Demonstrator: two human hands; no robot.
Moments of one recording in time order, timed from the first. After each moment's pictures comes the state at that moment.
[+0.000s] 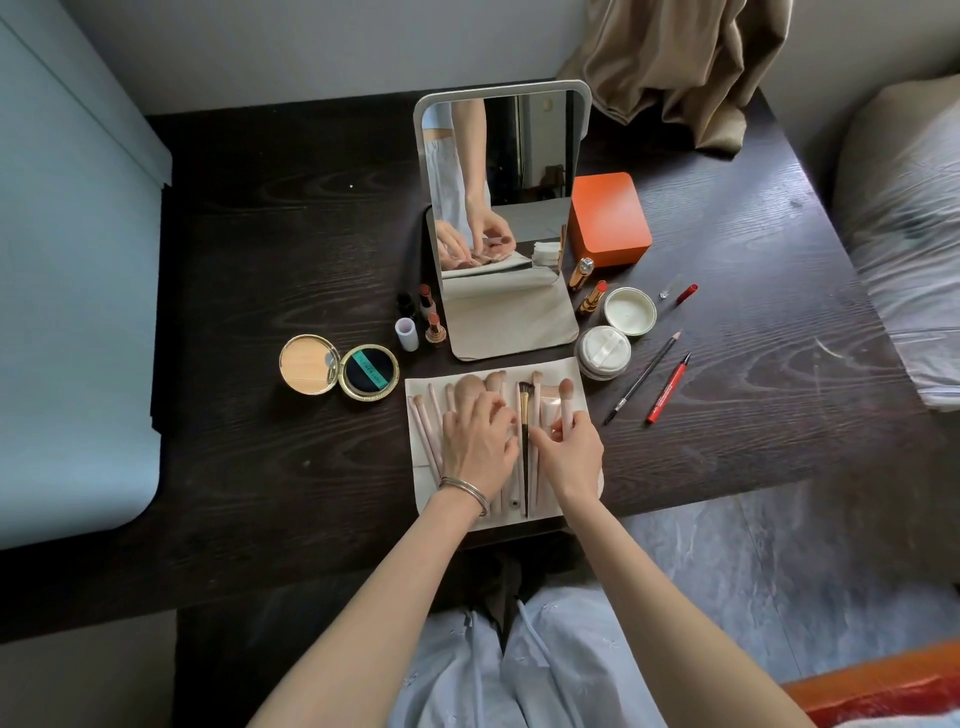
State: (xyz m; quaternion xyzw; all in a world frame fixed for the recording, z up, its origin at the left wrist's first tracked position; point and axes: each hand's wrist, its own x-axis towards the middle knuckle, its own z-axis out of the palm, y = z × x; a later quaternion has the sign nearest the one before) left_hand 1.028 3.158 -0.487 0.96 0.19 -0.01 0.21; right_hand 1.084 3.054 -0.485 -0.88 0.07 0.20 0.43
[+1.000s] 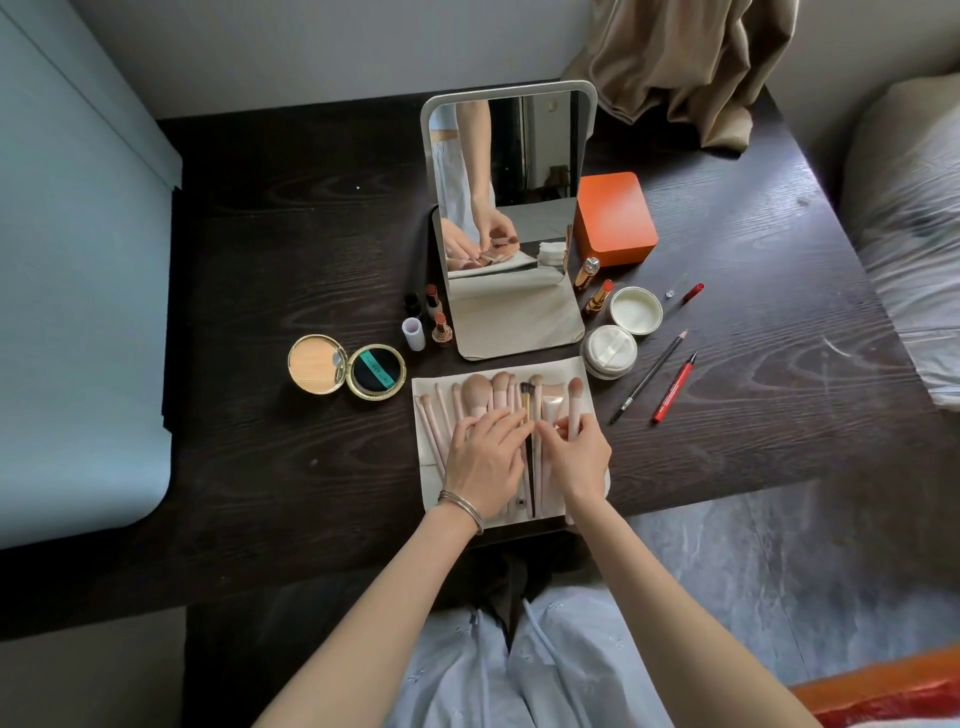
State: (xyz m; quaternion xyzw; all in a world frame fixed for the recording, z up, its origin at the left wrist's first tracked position) left_hand 1.007 3.154 -0.485 0.97 0.10 0.04 0.23; right_hand 1.082 3.054 -0.485 -0.86 0.10 0.21 0.46
